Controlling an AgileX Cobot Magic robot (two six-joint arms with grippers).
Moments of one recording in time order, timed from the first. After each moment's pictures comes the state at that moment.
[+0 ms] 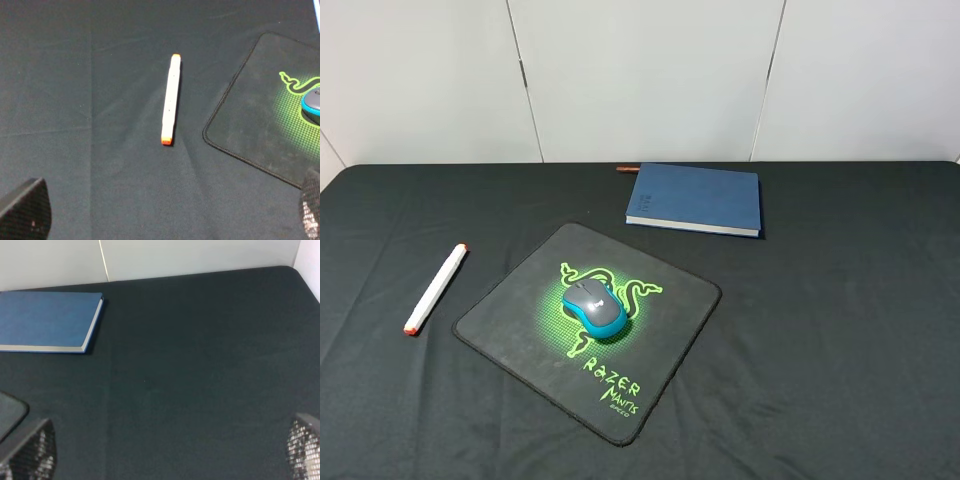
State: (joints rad) left arm -0.02 0.00 -0.48 0.01 1.06 0.00; right arm -0.08 -0.01 -0.49 0.05 1.03 0.01
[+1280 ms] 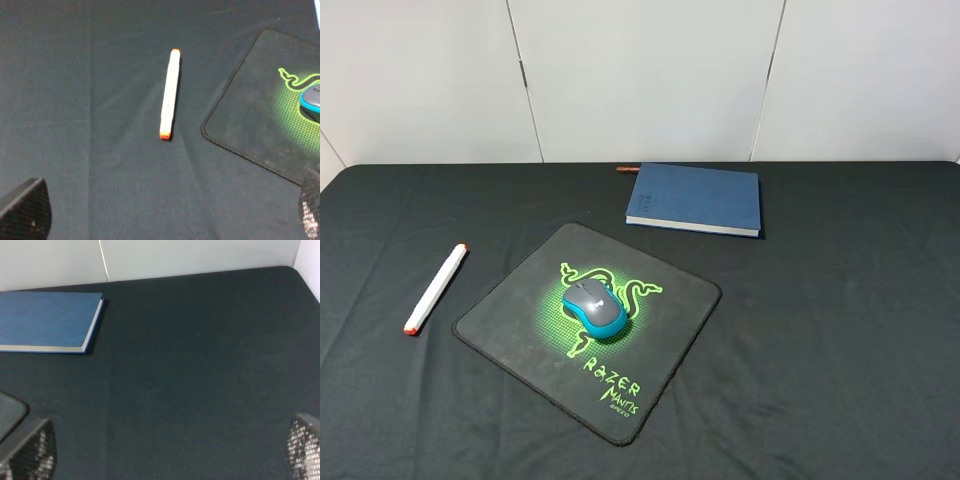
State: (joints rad) left arm -0.02 0.00 -0.50 0.01 1.10 -0.03; right arm -0.08 -0.01 -0.49 0.05 1.03 0.01
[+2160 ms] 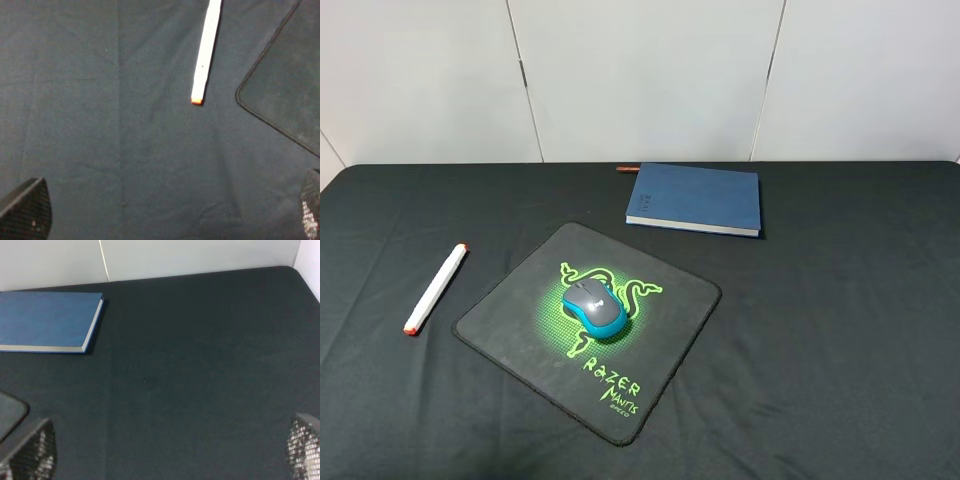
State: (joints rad) left arm -0.02 0.79 -0.82 0.09 1.10 -0.07; right arm -0.08 -0.01 -0.49 0.05 1.03 0.01
